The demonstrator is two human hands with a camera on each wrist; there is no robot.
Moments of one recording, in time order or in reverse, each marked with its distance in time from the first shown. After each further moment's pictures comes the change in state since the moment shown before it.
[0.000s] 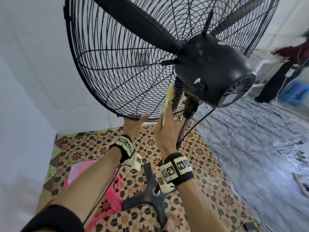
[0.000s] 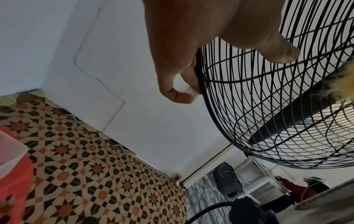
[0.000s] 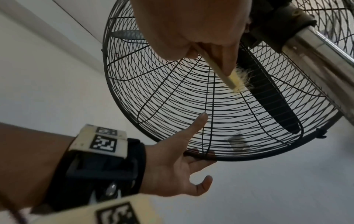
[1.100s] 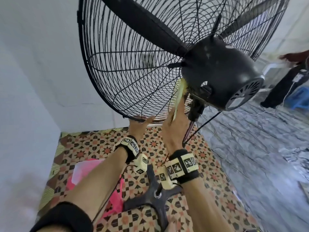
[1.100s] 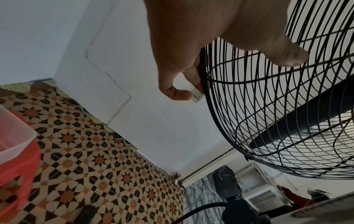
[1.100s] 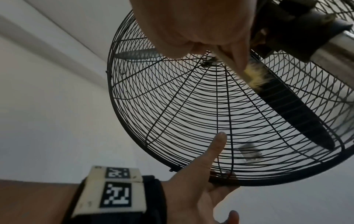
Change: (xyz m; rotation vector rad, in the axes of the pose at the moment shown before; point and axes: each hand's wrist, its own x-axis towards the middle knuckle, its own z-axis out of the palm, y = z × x) left_hand 0.005 -0.008 0.003 -0.090 -0.047 -0.020; right_hand 0.018 -0.019 -0.006 0.029 0.099 0.076
